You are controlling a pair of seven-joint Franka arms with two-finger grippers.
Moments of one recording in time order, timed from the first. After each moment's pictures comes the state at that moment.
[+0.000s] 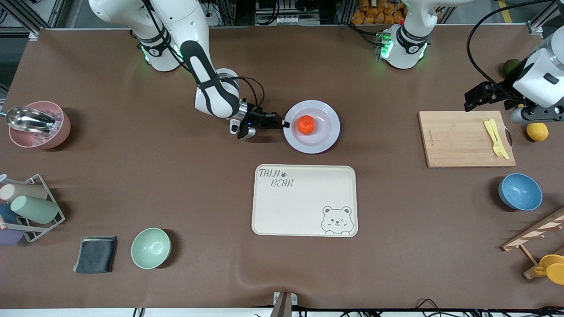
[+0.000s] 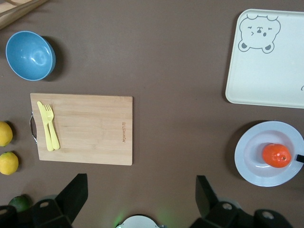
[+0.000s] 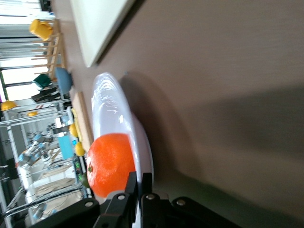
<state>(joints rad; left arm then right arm) -0.04 -0.01 -0.06 -1.56 0.01 1.47 -0.14 0.82 0.53 -0.01 -2.20 2.28 2.32 -1.08</state>
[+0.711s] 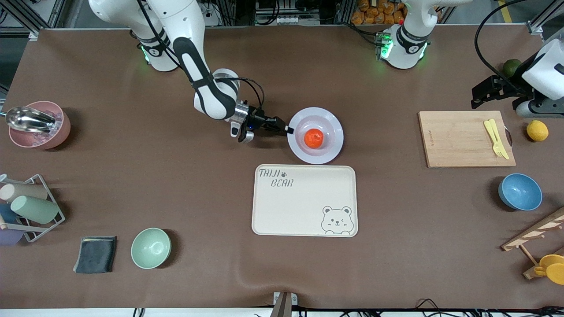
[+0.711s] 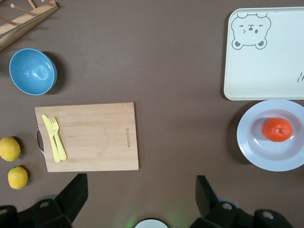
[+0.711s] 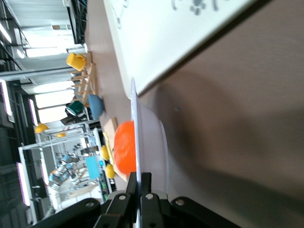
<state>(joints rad) -0.03 -0.01 -0.06 -1.55 0.01 1.47 -0.04 0.82 0.49 -0.02 -2.16 2.38 2.33 -1.04</state>
